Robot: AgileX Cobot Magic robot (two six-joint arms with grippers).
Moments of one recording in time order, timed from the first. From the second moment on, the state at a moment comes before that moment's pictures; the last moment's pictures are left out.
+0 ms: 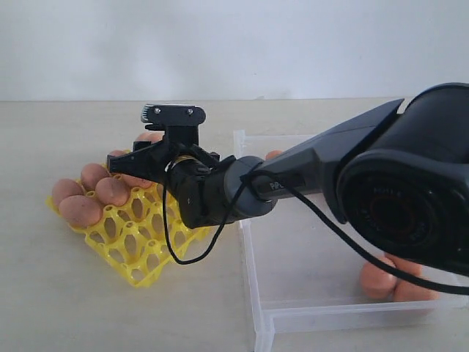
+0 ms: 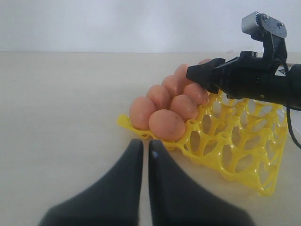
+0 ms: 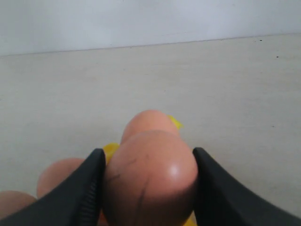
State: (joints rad) left arm -0.17 0.00 0.00 0.04 0.34 -0.08; right arm 0.70 2.40 -1.53 0.53 -0.55 -0.05
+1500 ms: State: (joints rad) left arm -0.17 0.00 0.00 0.04 0.34 -0.08; right arm 0.84 1.64 -1.21 -0.05 0.41 -0.13
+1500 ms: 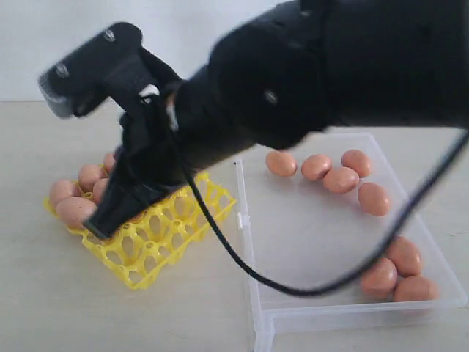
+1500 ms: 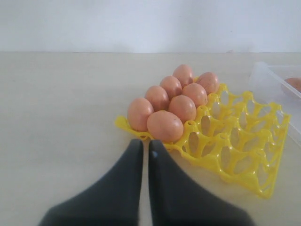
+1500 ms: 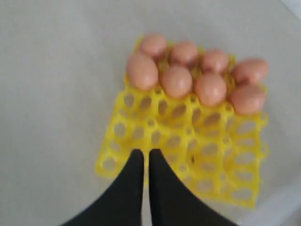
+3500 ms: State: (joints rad) left arm -0.17 0.00 0.00 0.04 0.34 -0.08; right arm 0.30 2.10 -1.35 -0.52 0.93 0.33
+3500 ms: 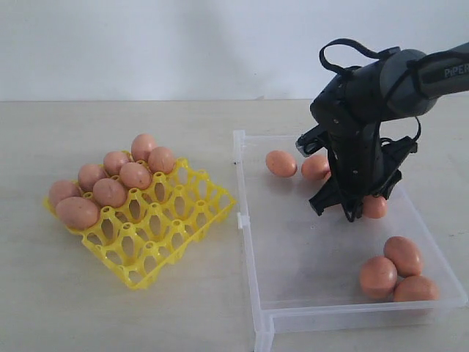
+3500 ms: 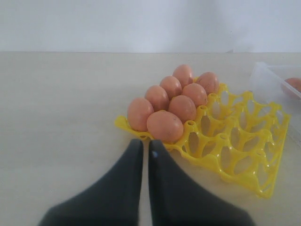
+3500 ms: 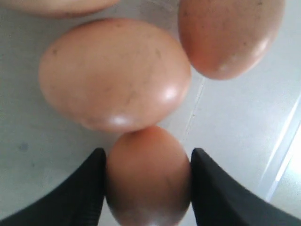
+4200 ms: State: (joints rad) left arm -0.17 0.00 0.00 0.04 0.34 -0.08; right arm 0.36 1.81 -1.04 -0.01 0.28 0.38
